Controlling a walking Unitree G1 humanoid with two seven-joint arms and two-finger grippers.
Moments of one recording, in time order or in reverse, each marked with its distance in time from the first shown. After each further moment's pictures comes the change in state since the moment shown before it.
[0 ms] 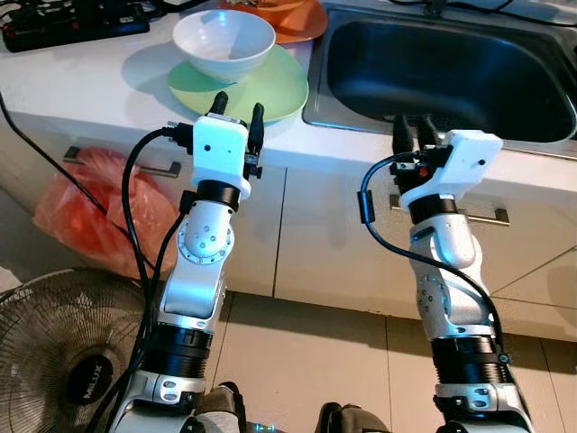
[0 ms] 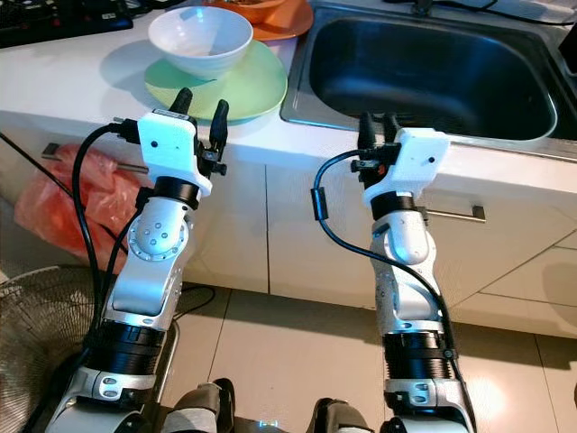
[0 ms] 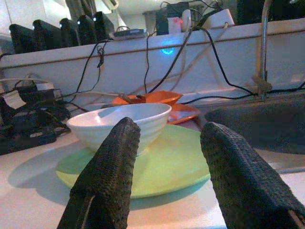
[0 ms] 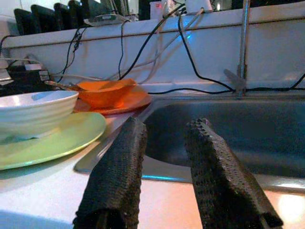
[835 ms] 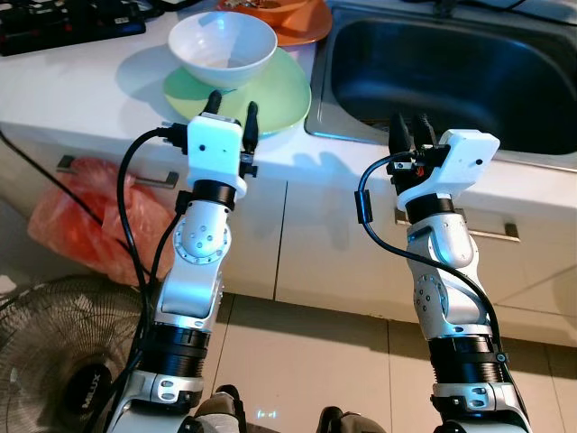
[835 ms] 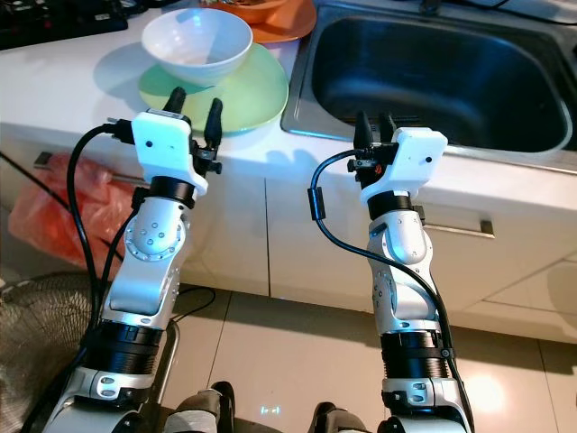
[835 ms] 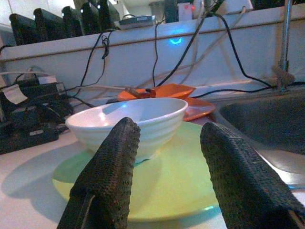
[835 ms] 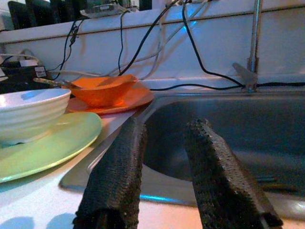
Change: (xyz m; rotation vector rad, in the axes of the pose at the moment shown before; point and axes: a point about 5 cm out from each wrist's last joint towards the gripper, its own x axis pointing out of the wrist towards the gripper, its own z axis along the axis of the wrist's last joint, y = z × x) left arm 0.000 0.006 -0.002 0.014 0.000 0.024; right arm 0.001 0.002 0.000 0.006 -0.007 0.011
